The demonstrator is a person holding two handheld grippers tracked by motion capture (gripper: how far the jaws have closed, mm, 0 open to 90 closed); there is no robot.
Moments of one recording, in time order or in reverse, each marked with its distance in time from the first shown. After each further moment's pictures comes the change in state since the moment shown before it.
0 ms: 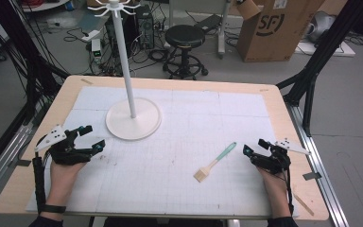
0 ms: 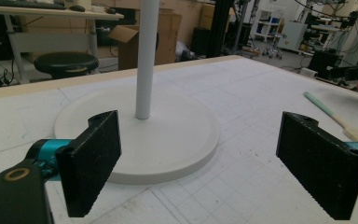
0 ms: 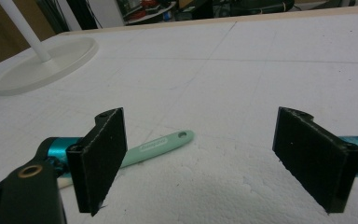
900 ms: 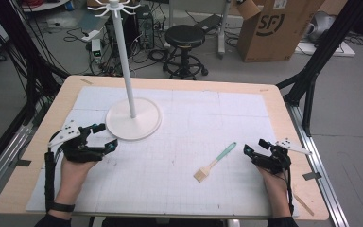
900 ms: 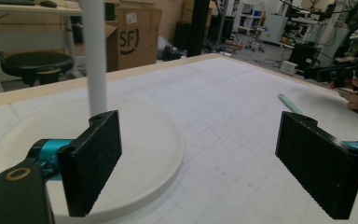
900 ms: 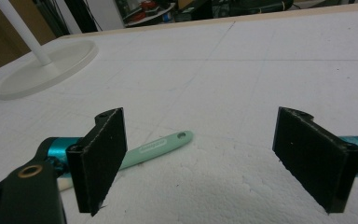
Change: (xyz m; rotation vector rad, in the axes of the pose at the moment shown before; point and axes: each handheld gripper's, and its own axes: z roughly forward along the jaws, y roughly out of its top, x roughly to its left) left arm -0.030 0.020 0.032 0.037 -0.079 0.009; right arm -0.001 0.000 -0.001 0.000 0.003 0.030
